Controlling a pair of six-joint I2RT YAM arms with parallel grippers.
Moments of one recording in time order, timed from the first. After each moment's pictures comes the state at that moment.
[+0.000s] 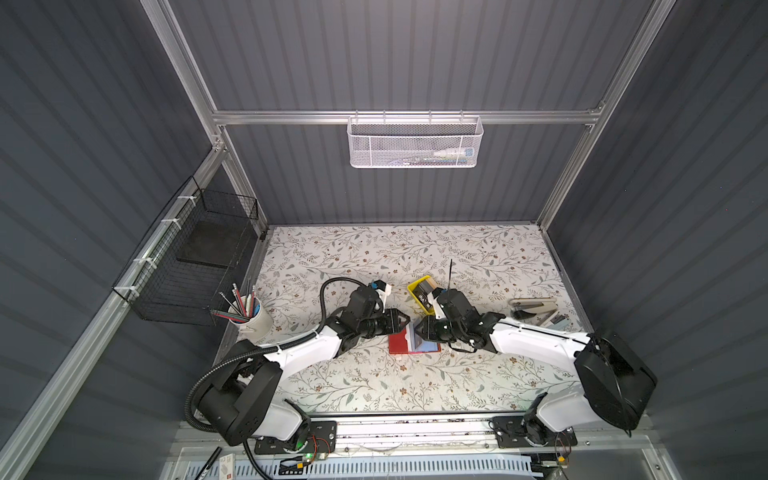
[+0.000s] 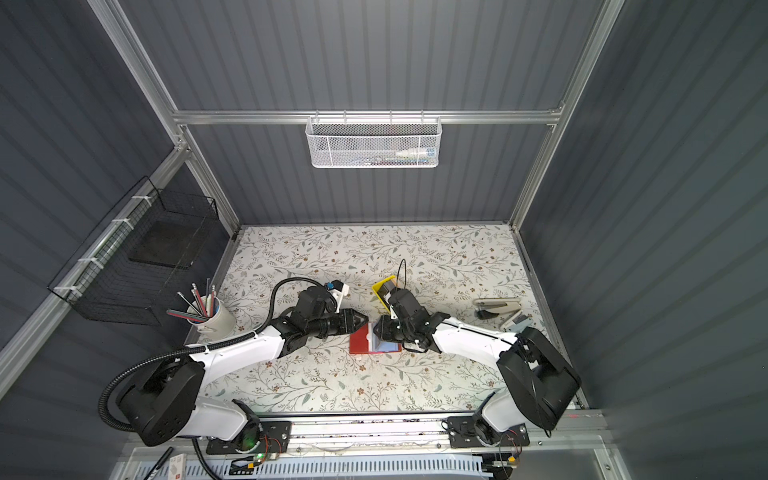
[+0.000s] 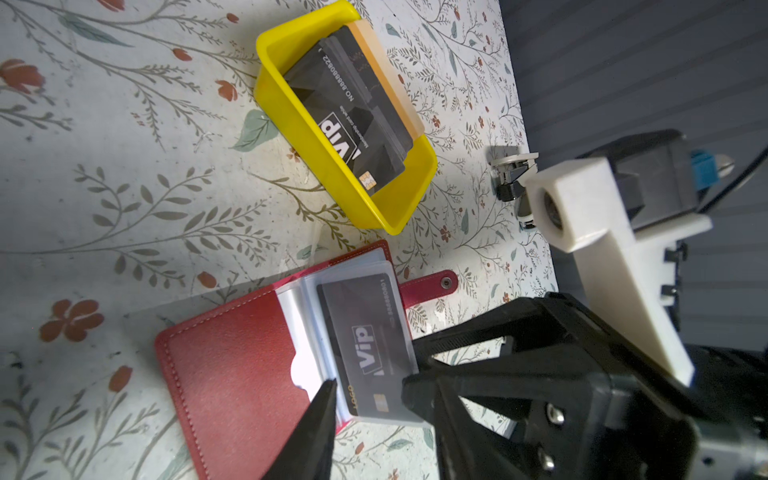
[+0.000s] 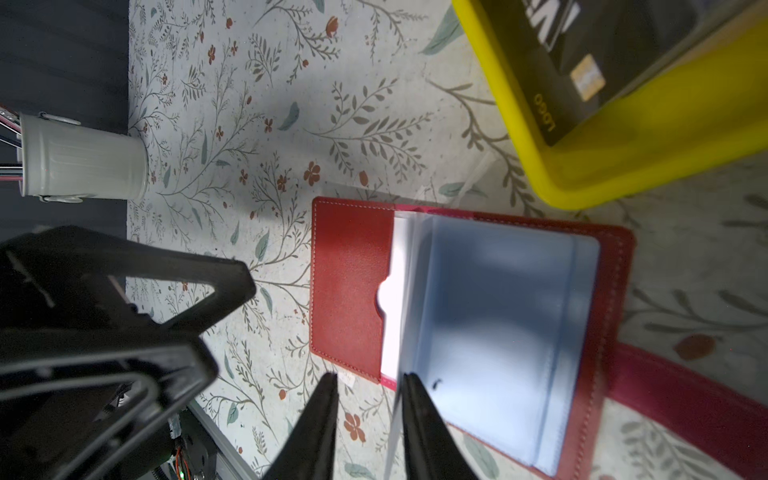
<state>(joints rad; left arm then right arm) -0.68 1.43 0.68 0.10 0.37 -0.72 0.75 1.48 0.77 -0.12 -0.22 0.77</state>
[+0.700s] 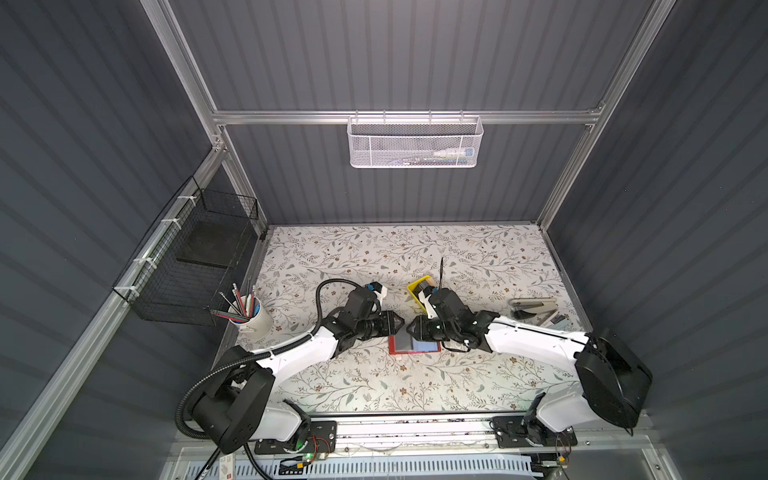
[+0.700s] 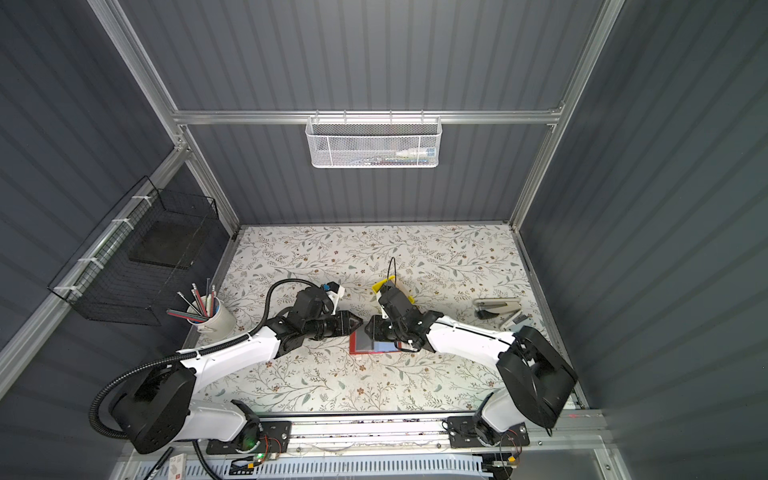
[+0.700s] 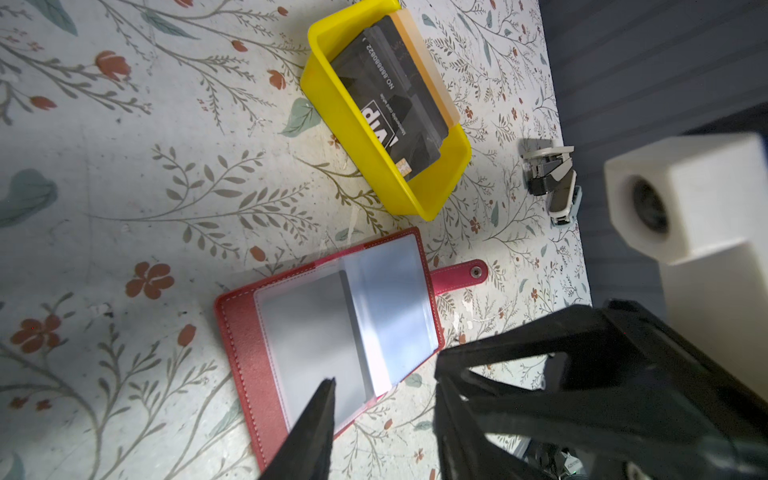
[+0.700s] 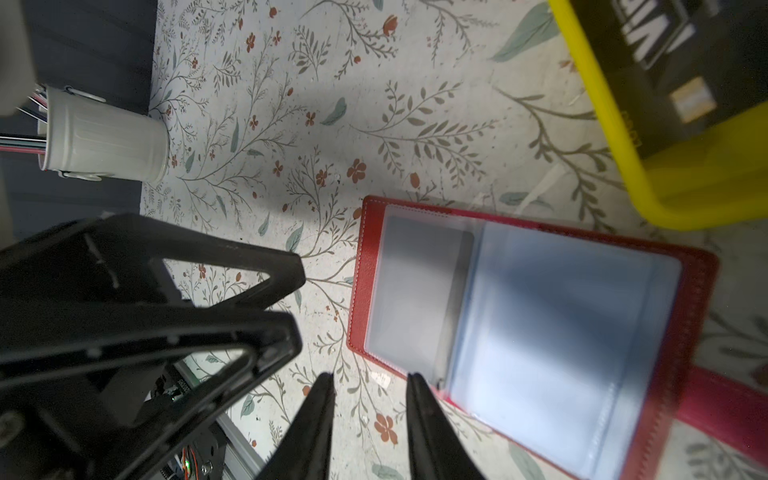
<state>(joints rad) -0.67 1.39 0.69 -0.01 0.33 -0.68 0.81 1.46 0.80 -0.16 -0.18 0.75</state>
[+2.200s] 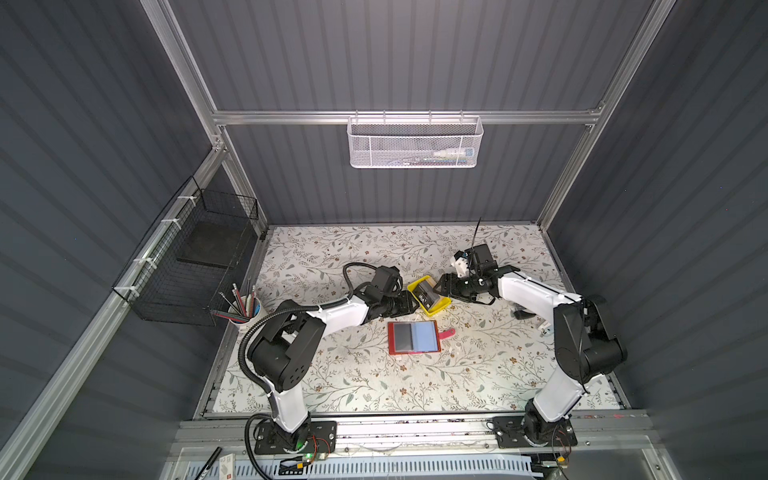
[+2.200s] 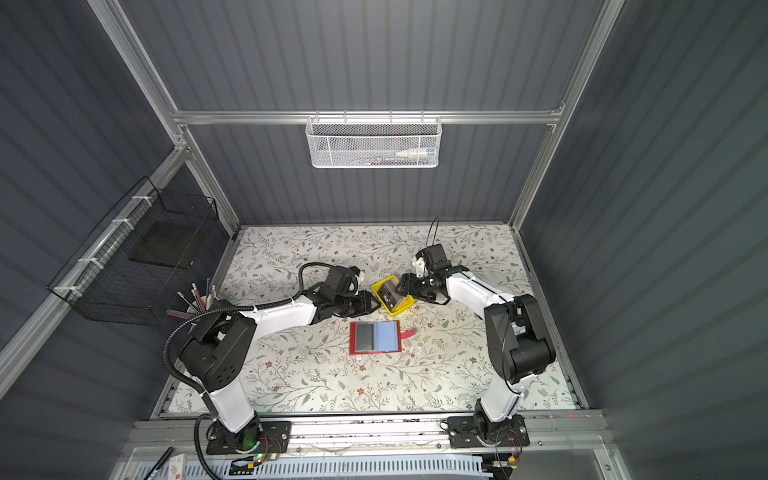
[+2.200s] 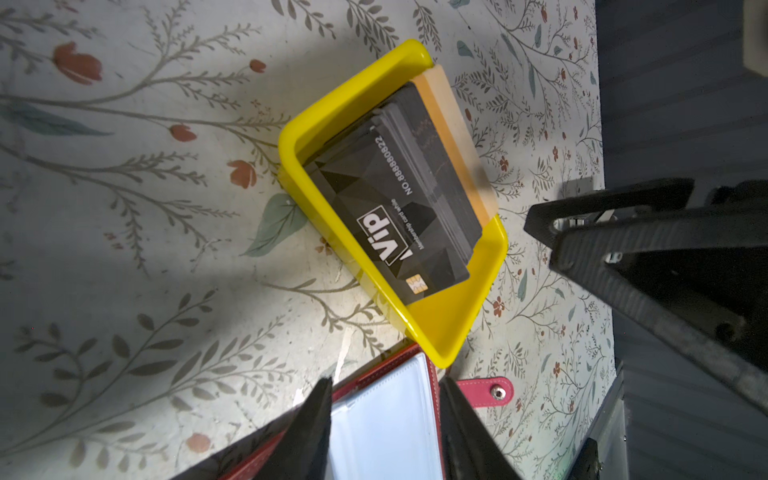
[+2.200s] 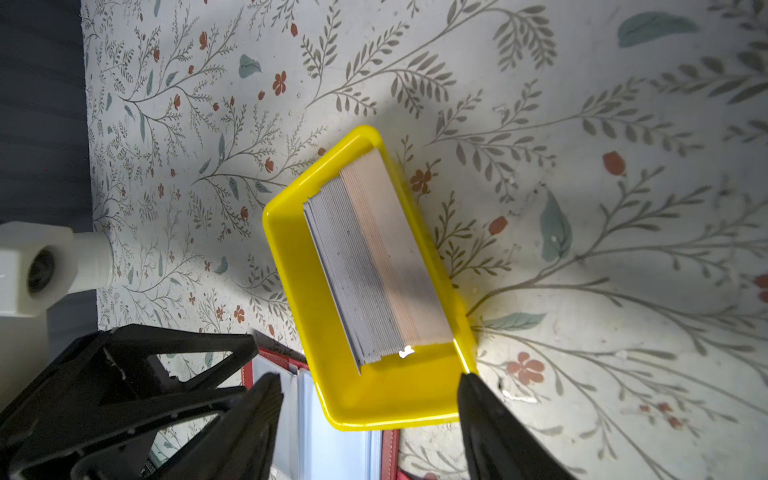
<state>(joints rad) -0.67 1.79 1.05 -0.05 0.33 -0.71 0.33 1.74 1.13 -0.40 -0.40 0.44</state>
